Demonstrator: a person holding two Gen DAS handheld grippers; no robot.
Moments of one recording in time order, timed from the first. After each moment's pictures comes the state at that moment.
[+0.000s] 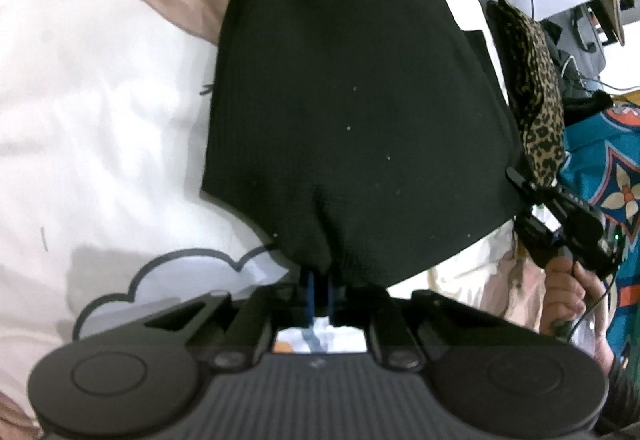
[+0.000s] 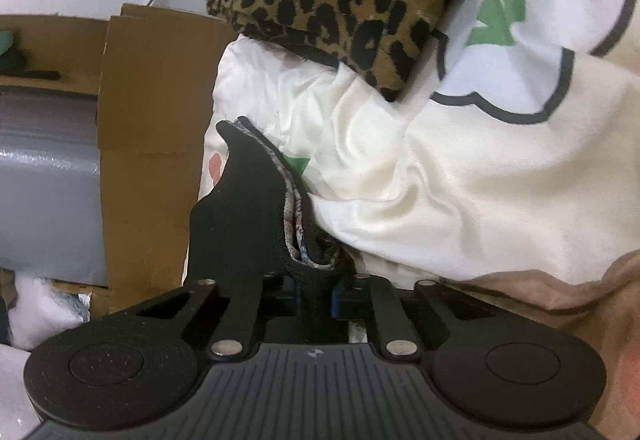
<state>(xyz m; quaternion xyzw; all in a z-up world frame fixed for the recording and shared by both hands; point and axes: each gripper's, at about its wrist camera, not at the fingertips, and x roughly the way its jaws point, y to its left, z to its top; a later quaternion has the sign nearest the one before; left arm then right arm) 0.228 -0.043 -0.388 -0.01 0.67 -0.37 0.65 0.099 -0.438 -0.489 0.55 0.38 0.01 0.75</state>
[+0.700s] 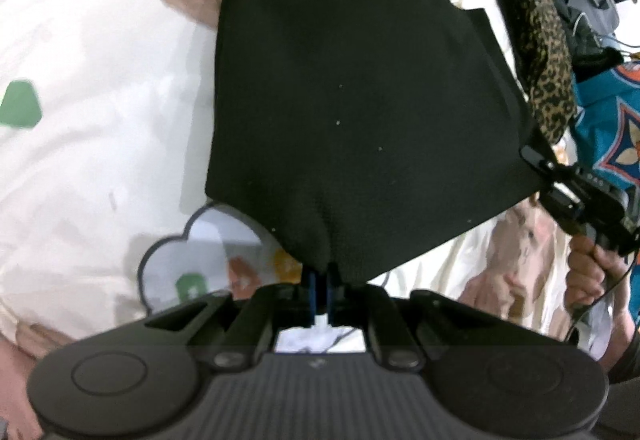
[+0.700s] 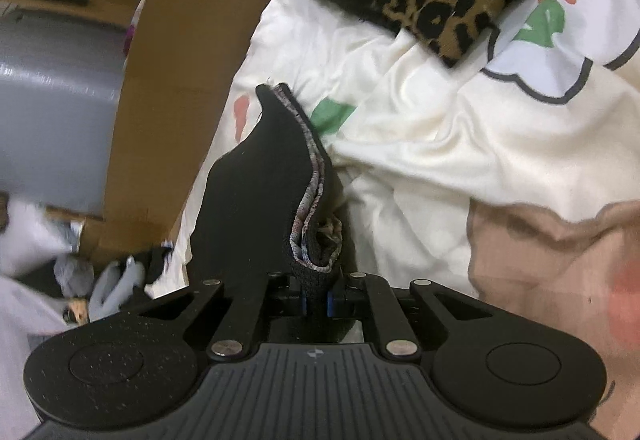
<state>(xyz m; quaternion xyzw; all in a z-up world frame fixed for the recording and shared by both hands) 0.224 -0.027 -0.347 0.07 0.69 -0.35 0.63 0.078 -0.415 -0.452 0.47 0.43 0.06 0.77</state>
